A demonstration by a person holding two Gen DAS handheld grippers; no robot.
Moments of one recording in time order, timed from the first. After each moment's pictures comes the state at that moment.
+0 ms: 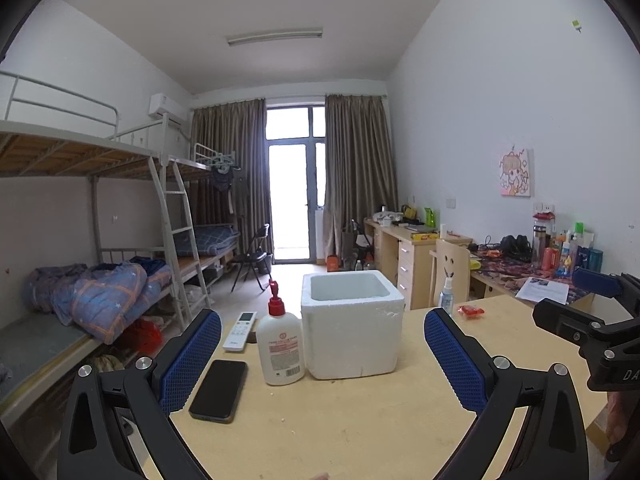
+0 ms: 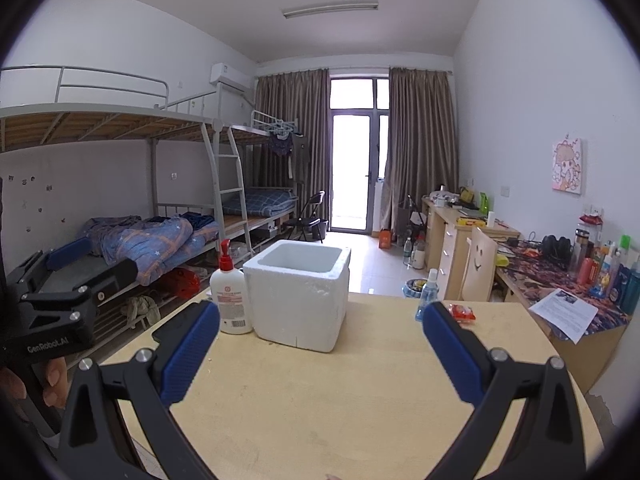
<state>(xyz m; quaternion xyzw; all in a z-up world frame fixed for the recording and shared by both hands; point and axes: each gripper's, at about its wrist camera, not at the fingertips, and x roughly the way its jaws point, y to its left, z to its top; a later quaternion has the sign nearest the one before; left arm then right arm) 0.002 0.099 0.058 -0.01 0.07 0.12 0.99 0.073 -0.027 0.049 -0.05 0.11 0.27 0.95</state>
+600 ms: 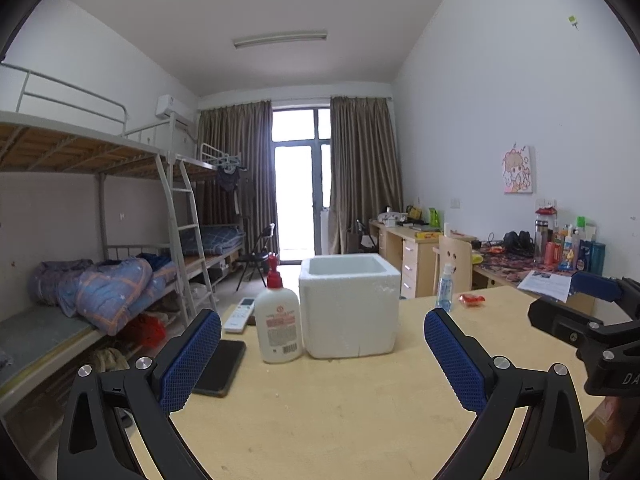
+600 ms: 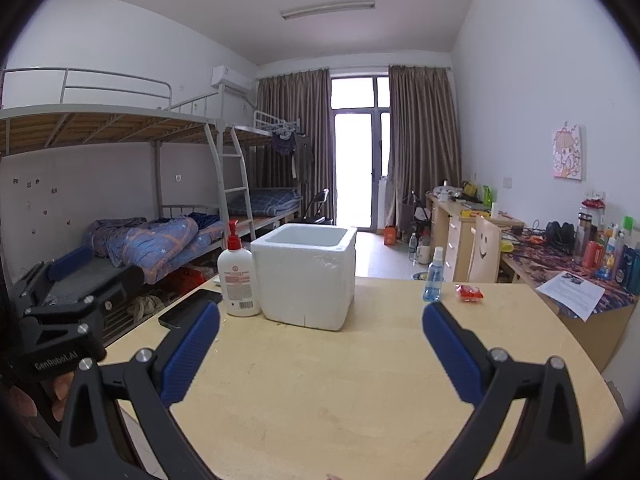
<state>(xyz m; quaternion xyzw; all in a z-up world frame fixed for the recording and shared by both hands) -0.017 0.082 0.018 -0.01 0.06 0.13 0.99 0.057 -0.036 0.012 -0.03 0.11 0.28 0.95</state>
